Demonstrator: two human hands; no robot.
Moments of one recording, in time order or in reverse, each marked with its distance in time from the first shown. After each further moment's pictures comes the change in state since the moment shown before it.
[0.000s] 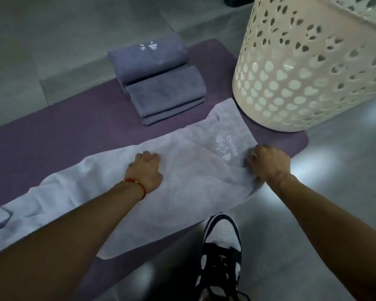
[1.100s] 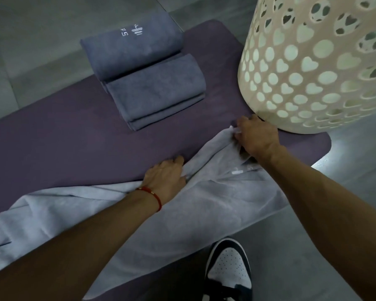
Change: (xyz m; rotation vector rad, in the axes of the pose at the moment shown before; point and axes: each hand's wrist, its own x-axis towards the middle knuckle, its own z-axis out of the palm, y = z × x) left_hand 0.061 0.054 0.024 0.005 0.068 0.222; right_hand 0.115 -0.042 0.016 0.039 0.010 -0.158
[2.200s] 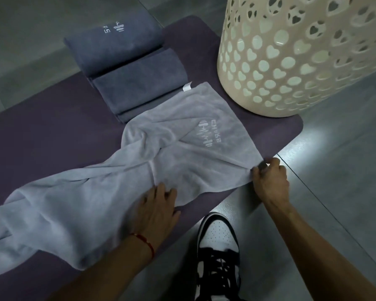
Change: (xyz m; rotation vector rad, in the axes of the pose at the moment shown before) left_hand -0.108 0.017 0.060 0.232 0.055 0.072; right_hand -0.176 0.040 0.047 0.532 0.099 0.578
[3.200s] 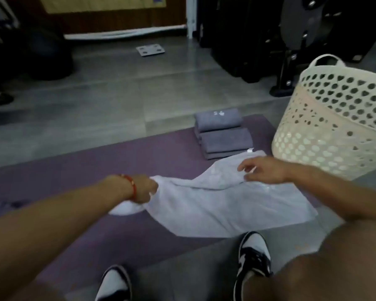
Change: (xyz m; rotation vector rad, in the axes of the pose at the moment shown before) left_hand -0.209 -0.156 -0.225 0.061 -0.423 -0.221; right_hand -0.141 -0.248 -0.171 -0.519 -0.649 -0.970
